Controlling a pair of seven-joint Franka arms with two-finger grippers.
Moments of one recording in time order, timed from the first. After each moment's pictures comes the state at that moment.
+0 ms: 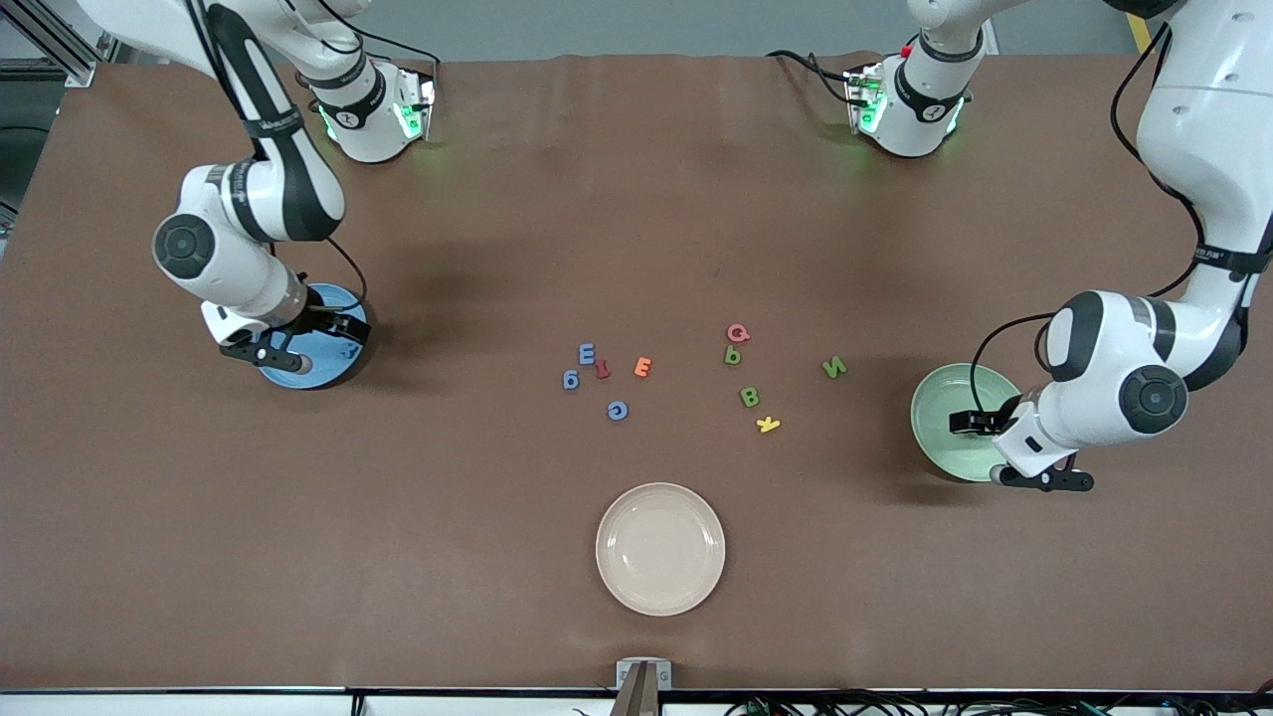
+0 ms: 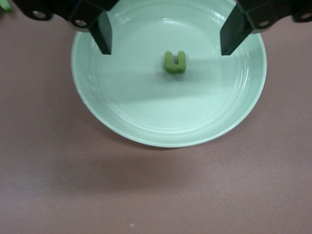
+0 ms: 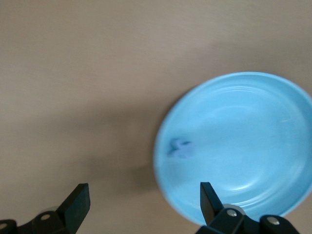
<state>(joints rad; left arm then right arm) 0.40 0.61 -0.49 -1.72 0.32 2.11 -0.12 0.18 0.12 -0.05 -2.37 0.03 2.42 0.39</state>
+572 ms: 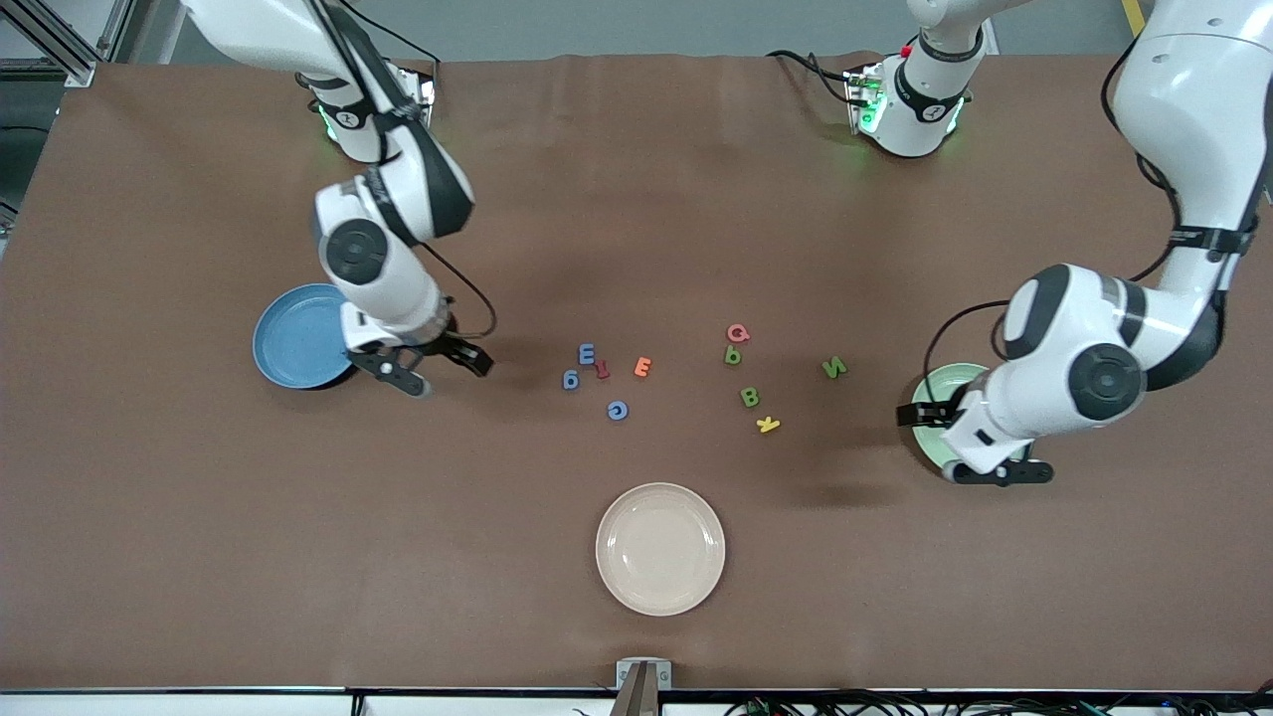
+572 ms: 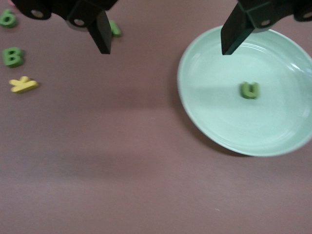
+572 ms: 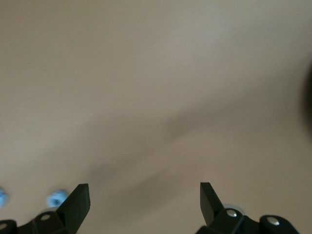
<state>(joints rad) 0.32 0.60 -0.63 -1.67 0.32 2.01 -0.43 0.51 0.36 -0.04 -2.01 0.04 2.38 0.99</state>
